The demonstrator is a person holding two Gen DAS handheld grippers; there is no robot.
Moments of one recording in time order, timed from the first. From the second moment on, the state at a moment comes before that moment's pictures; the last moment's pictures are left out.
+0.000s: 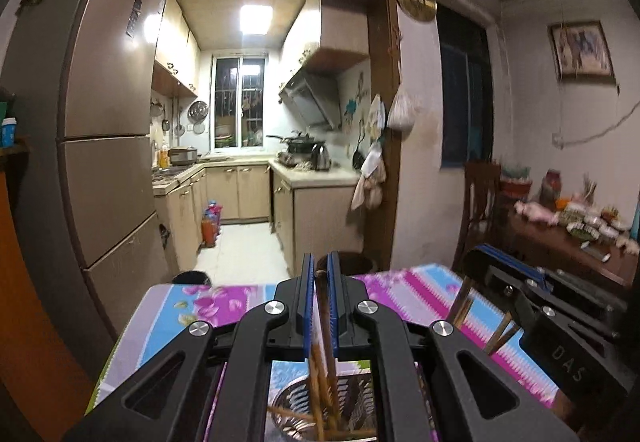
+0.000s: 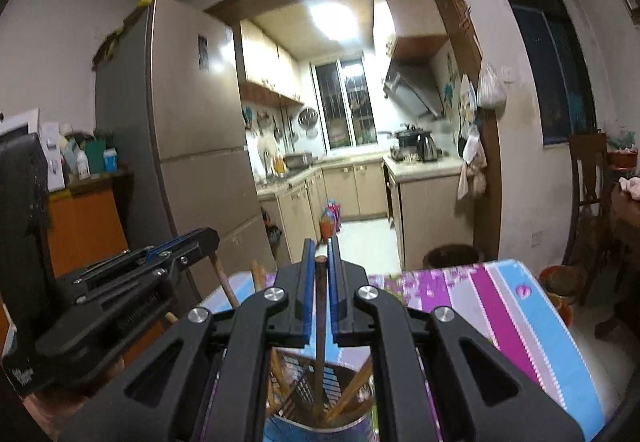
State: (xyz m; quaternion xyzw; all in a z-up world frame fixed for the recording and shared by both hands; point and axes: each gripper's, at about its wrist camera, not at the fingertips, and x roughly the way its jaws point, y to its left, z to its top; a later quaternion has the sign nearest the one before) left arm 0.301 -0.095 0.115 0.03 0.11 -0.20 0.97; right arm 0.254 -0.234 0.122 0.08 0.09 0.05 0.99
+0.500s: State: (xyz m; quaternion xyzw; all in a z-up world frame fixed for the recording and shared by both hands) left arm 0.143 -0.014 0.175 0.02 -0.06 -0.11 0.99; right arm 0.095 -0.279 0.169 0.04 -0.01 -0.05 1.00
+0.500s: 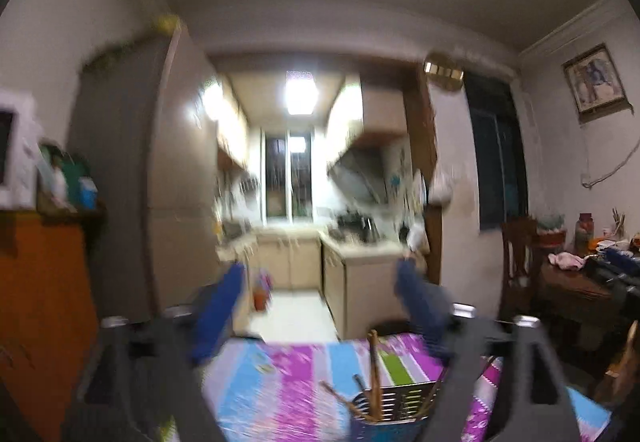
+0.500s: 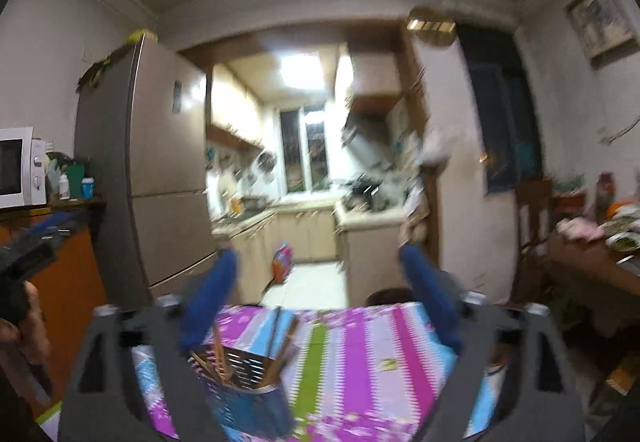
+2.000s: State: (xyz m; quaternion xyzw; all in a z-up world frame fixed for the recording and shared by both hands) left arm -0.037 -0.007 0.012 0.05 0.16 0.01 0.99; right arm -0.037 -0.158 0.026 -0.04 0.16 -0.20 0.97
